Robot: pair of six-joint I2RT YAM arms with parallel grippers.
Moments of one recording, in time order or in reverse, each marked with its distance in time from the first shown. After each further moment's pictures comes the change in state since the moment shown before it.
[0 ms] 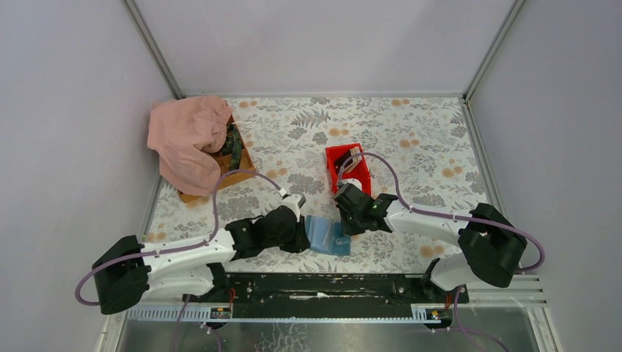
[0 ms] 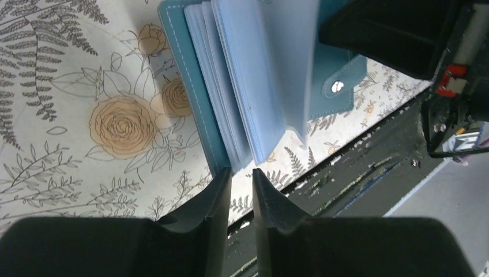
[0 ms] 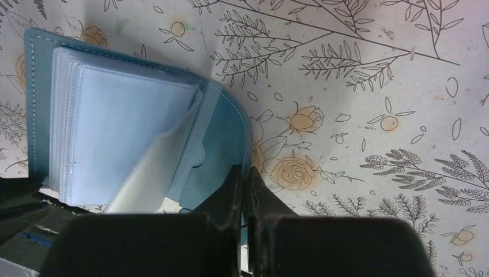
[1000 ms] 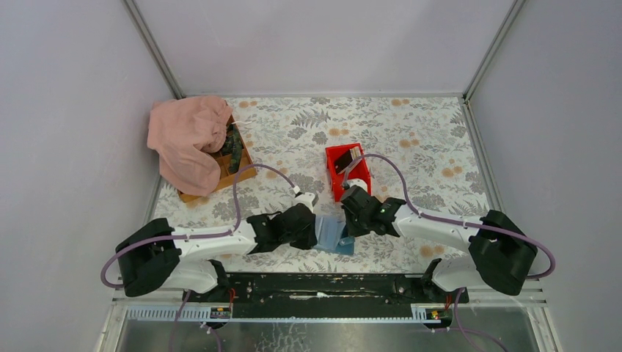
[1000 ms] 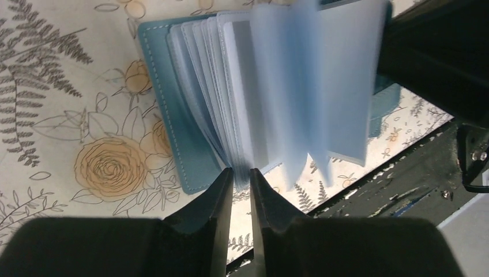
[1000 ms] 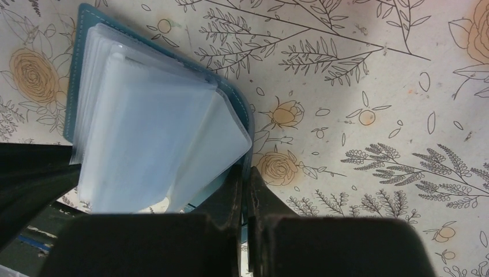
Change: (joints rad) left arm -0.029 0.262 0.098 0.068 -0.062 0.014; right arm -0.006 -0.080 -0.072 0.042 0.013 -0.020
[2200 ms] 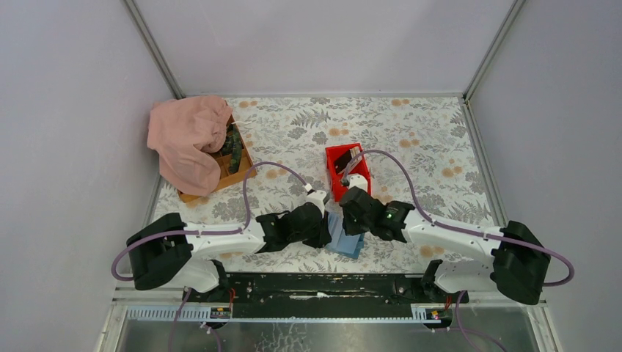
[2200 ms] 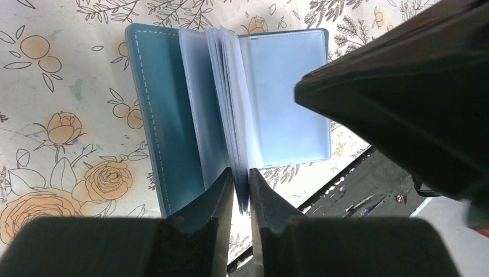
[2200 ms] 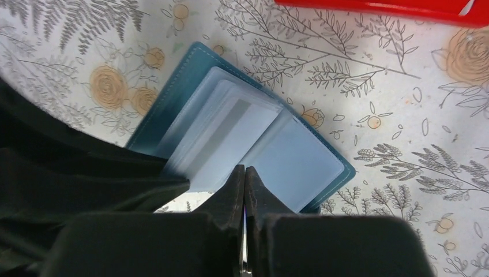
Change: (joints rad) left arm -0.037 0.083 0.055 0.151 0.027 0.009; right arm 0.080 -0.132 0.051 -0.049 0.104 0.034
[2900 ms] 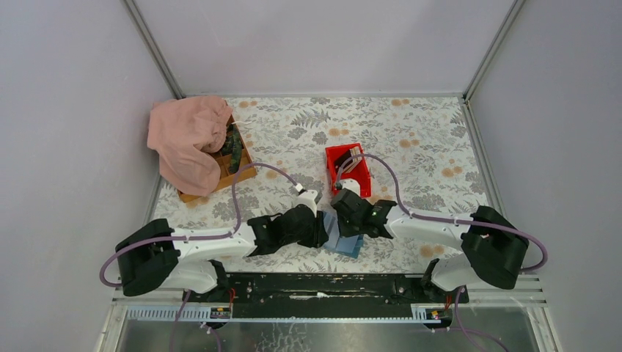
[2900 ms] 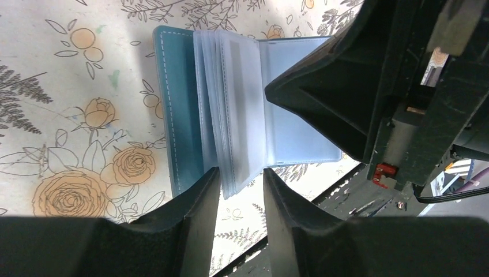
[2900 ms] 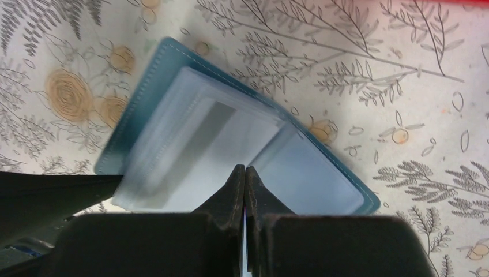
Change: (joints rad) left arm 0.000 -0.083 -0.052 -0.011 -0.054 -0.030; right arm -0.011 0.178 -0.032 0.097 -0.027 0.028
